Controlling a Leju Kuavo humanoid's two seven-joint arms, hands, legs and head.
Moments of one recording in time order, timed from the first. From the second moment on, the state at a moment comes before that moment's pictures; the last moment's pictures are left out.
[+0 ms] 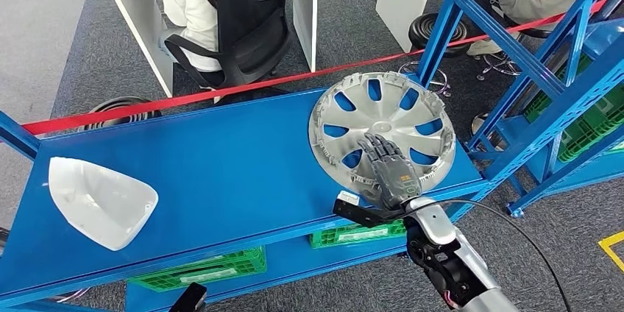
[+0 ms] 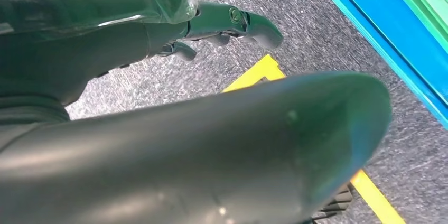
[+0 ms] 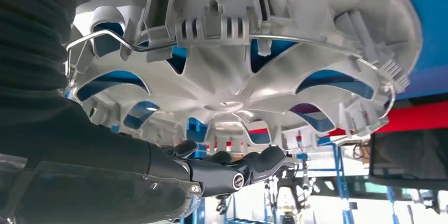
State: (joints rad) left arm -0.18 -0.14 0.56 -0.19 -0.93 -0.11 -0.21; right arm -0.37 -0.22 0.57 -0.75 1.03 -0.28 -0.28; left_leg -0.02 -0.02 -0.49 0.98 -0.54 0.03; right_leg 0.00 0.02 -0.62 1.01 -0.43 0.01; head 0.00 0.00
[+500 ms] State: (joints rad) left arm -0.16 -0.14 0.60 -0.19 -0.87 -0.08 -0.25; right arm -0.45 -0.17 0.57 -0.51 1.03 -0.44 -0.24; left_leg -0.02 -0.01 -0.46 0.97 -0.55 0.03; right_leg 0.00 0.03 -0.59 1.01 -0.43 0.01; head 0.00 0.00
